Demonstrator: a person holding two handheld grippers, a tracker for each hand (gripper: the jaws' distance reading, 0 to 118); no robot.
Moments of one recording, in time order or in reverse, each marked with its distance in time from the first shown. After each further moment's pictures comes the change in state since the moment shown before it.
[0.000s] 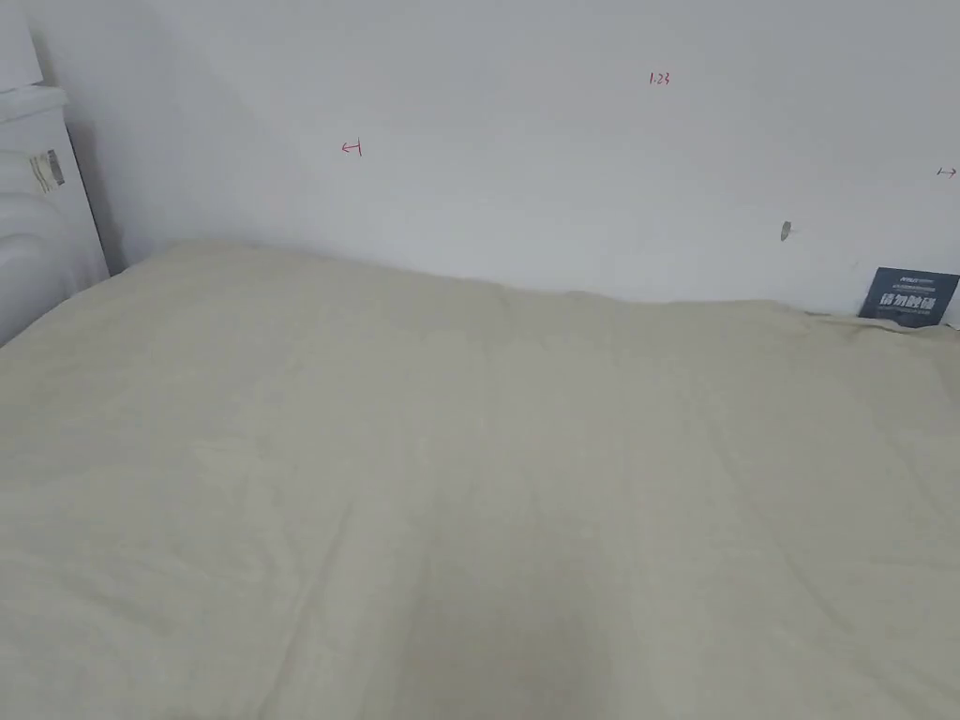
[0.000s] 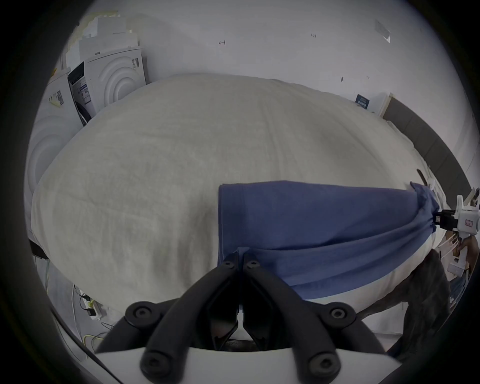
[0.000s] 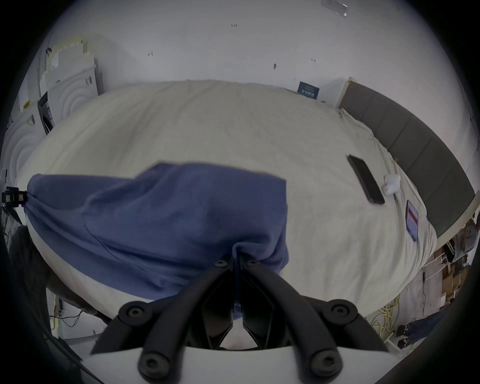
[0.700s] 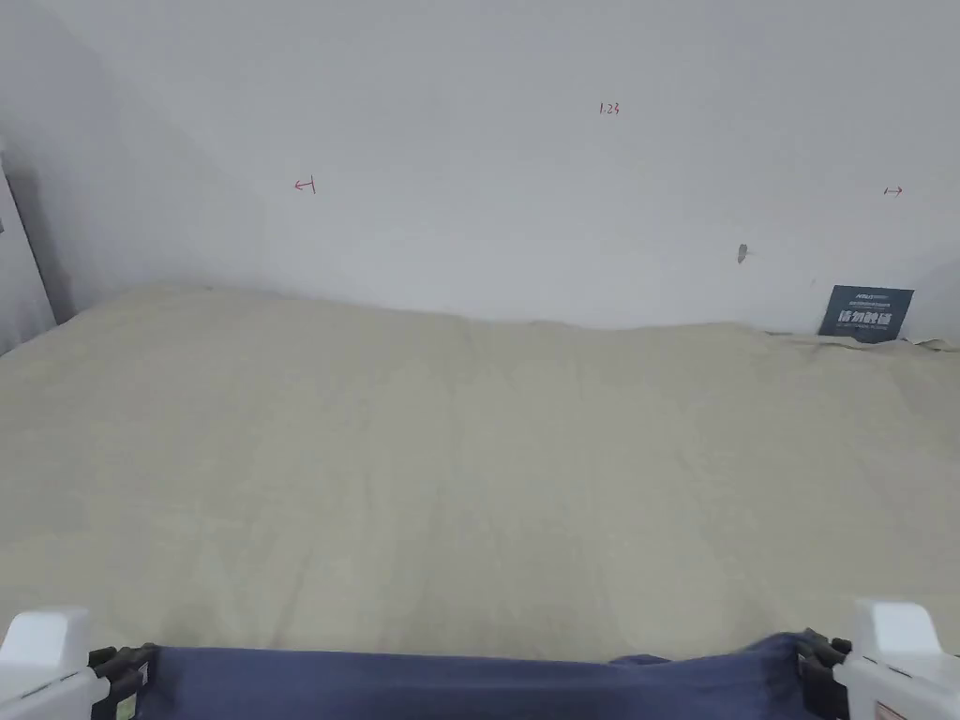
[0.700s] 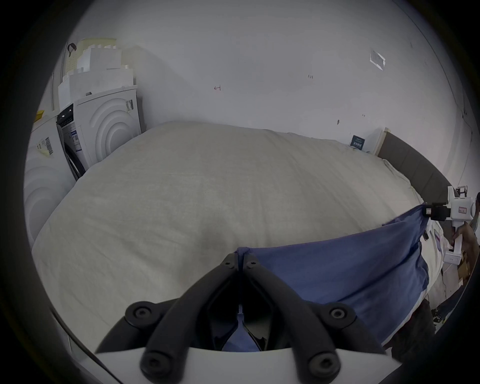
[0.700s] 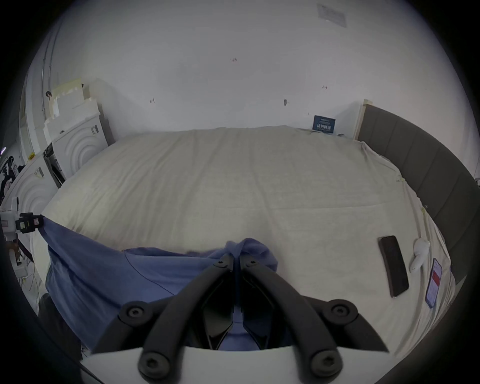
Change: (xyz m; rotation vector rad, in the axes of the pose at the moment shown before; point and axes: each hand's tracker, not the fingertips) left arm 0.013 0.145 0.001 0.240 -0.036 0.001; right arm 0.035 0.187 -0.015 0.223 0.154 -0.076
